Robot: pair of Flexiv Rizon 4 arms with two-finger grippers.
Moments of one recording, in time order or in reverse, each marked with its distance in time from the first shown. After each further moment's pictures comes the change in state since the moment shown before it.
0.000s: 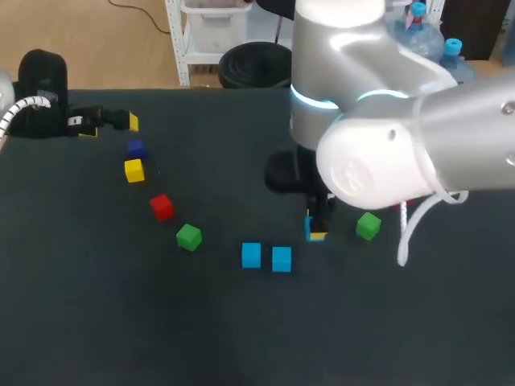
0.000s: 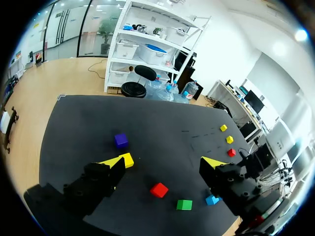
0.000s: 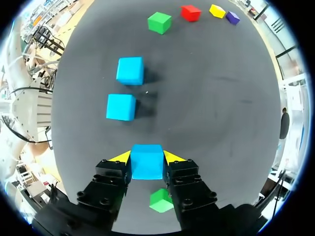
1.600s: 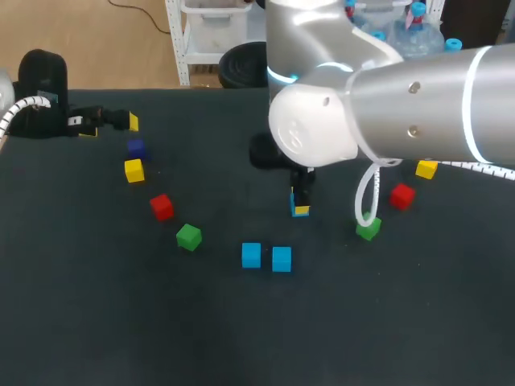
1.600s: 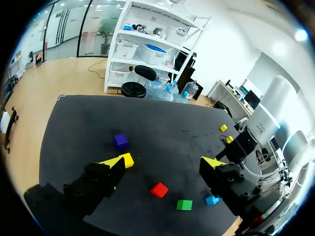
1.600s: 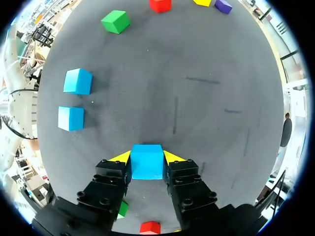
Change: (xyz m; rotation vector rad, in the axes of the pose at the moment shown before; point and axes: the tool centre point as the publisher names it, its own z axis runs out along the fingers) left arm 0.000 0.000 0.000 0.000 0.000 0.000; right arm -0.016 -0.074 0.020 -0.034 0.031 -0.028
